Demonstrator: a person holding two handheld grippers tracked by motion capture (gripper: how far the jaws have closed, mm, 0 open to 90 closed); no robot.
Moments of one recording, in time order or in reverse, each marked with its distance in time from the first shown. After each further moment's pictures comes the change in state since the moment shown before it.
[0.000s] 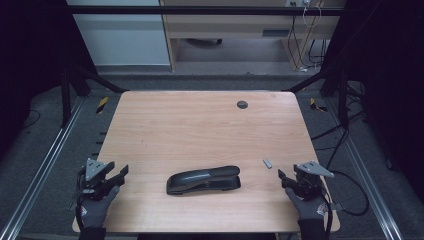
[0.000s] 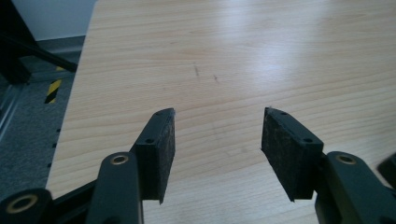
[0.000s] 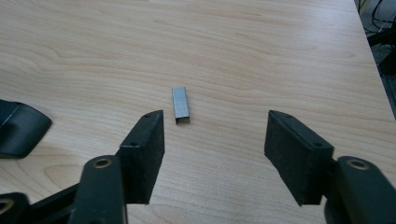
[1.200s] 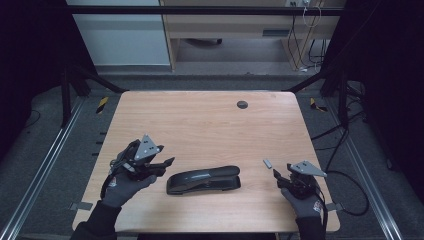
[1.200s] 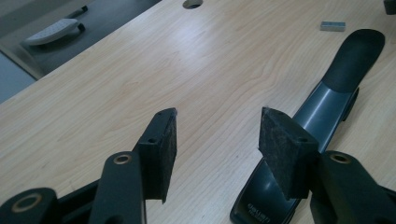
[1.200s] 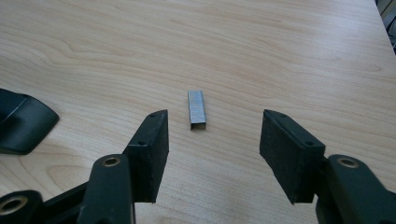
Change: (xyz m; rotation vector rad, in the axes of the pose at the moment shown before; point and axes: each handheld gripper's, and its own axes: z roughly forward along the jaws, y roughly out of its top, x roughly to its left) left arm -0.112 0.108 0.003 0.092 -0.346 0.465; right arm 0.007 -0.003 0.013 -0.021 0.036 -0.059
